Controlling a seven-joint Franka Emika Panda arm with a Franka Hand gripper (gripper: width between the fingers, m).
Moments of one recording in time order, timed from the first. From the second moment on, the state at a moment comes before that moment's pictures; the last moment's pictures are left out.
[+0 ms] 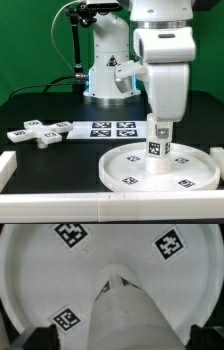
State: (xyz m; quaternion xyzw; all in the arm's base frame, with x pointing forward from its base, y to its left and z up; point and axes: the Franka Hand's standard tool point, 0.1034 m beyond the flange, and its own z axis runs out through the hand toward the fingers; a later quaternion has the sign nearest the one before) arm 0.552 0.038 0.081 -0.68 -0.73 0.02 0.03
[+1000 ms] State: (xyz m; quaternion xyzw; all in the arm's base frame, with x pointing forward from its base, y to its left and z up) arm 0.551 0.033 0.079 -0.66 -0.75 0.02 0.02
